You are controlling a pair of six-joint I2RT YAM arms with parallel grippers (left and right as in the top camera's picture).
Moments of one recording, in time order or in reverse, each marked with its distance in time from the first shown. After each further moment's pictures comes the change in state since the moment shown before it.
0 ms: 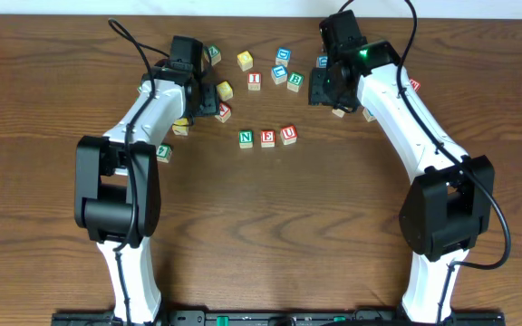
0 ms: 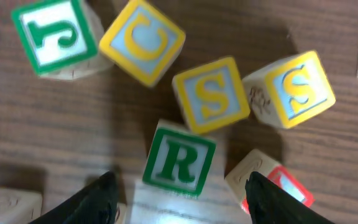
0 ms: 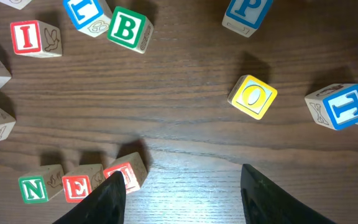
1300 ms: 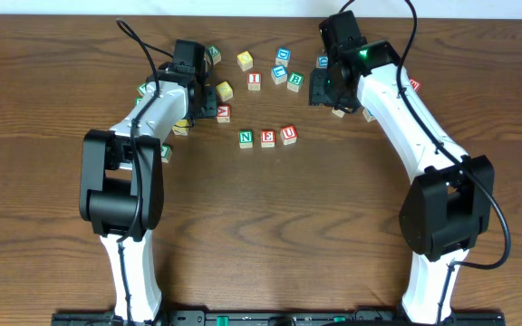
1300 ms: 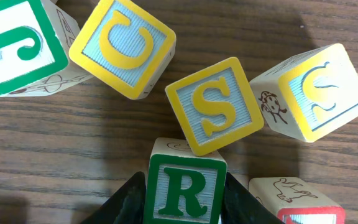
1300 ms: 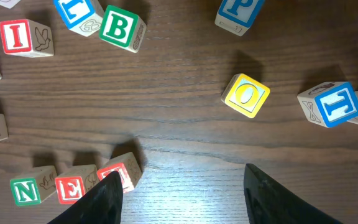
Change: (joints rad) left arm 0.000 0.049 0.000 0.044 0.000 0.064; right arm 0.000 0.000 0.000 -0.008 0.018 0.000
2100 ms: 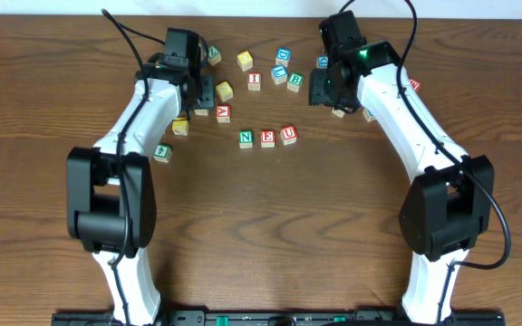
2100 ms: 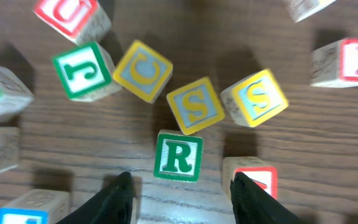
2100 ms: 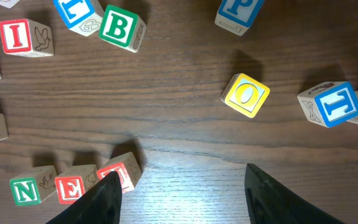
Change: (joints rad) left arm 0.000 -0.114 -0.001 -0.045 0.000 0.000; right arm 0.000 0.000 0.000 -0.001 0.000 0.000
